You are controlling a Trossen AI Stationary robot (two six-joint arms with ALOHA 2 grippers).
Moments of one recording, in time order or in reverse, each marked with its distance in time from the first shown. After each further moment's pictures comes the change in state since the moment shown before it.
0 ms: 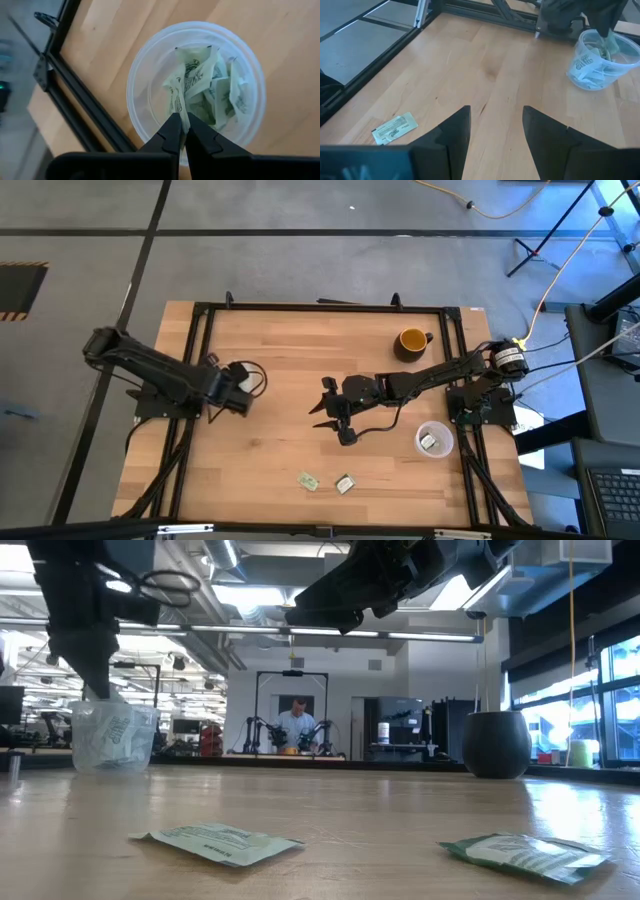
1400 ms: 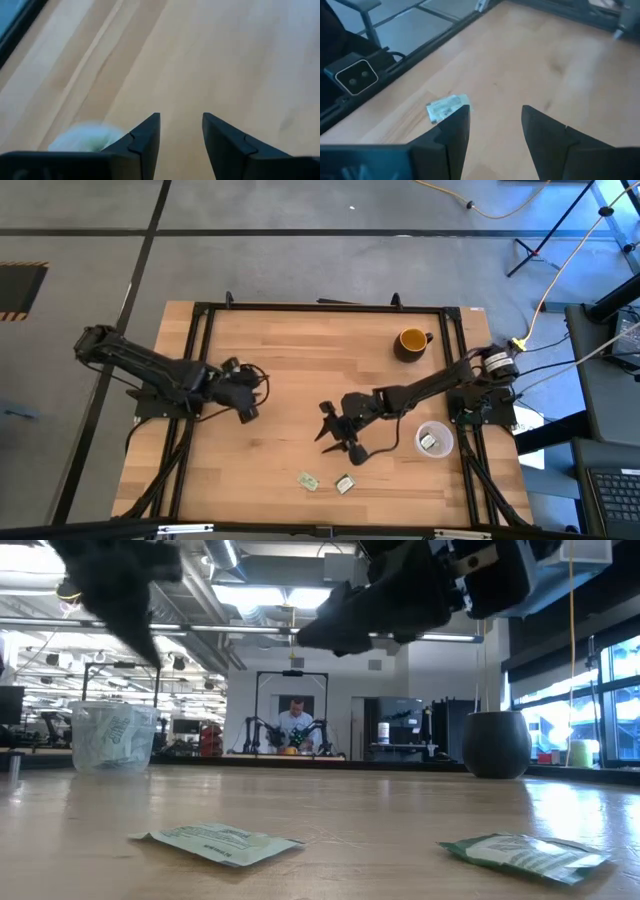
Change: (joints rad) left arm -0.027 -0.150 0.000 0.437 0.073 0.310; right arm 0.066 0.085 -0.071 0.126 -0.186 -0.076
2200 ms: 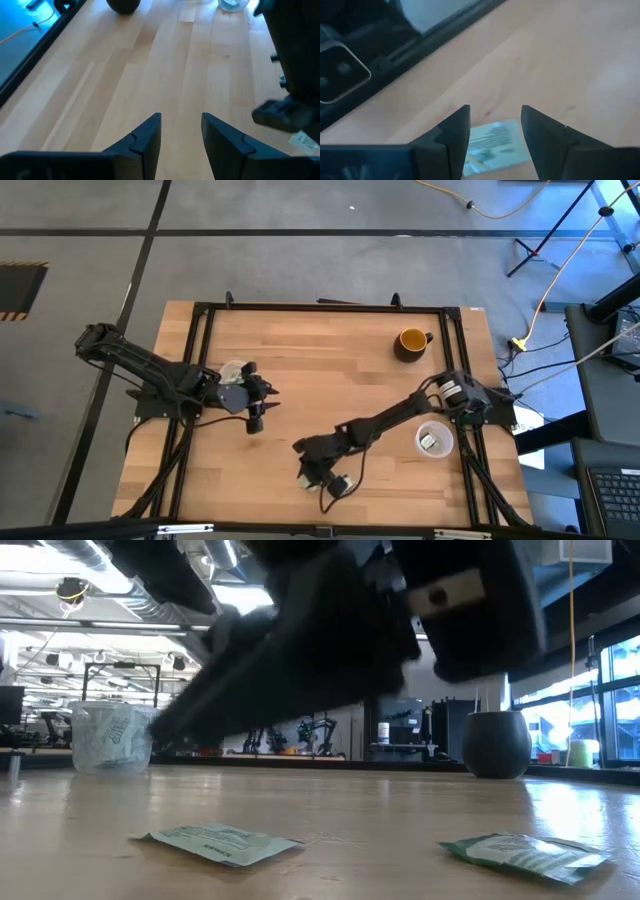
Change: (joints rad) left arm -0.064 -0.008 0.000 0.401 -0.001 0.287; right arm 0.139 0.418 0.457 -0.226 0.001 -0.055
